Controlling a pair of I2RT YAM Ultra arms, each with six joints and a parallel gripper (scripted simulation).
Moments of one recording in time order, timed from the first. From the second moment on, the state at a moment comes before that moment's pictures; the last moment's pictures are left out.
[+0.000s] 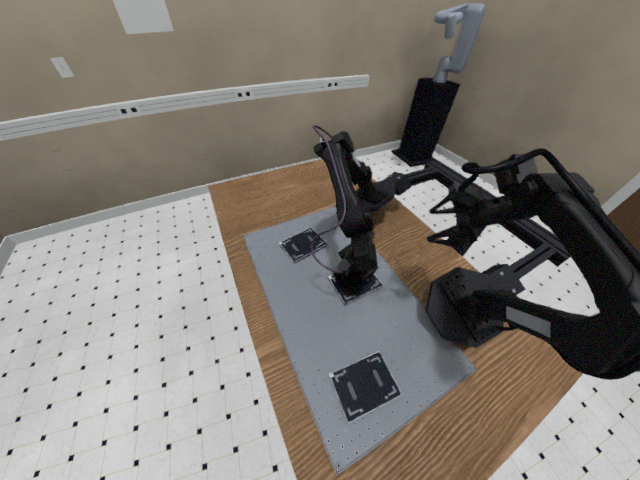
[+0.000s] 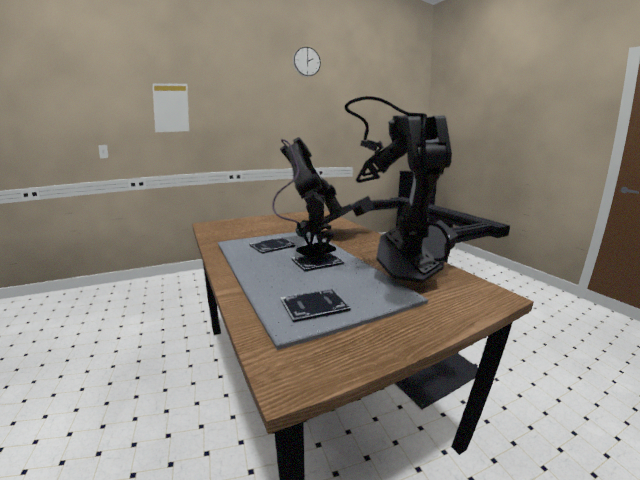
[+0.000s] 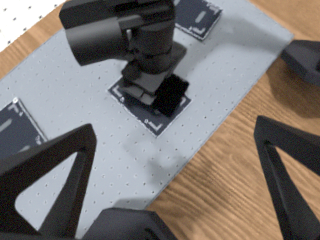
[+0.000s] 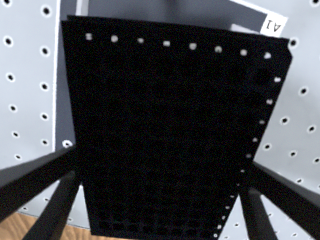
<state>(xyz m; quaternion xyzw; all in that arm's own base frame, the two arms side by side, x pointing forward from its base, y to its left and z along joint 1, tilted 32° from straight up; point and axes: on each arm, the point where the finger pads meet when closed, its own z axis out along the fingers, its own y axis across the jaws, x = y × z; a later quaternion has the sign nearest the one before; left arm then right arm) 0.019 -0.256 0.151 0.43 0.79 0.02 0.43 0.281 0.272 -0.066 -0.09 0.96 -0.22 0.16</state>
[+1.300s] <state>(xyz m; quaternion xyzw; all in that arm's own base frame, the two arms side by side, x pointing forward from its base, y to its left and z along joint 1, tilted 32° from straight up) 0.023 -0.247 0.152 0.41 0.80 0.05 0.43 0.283 0.292 -0.069 0.00 0.96 -0.20 0.18</state>
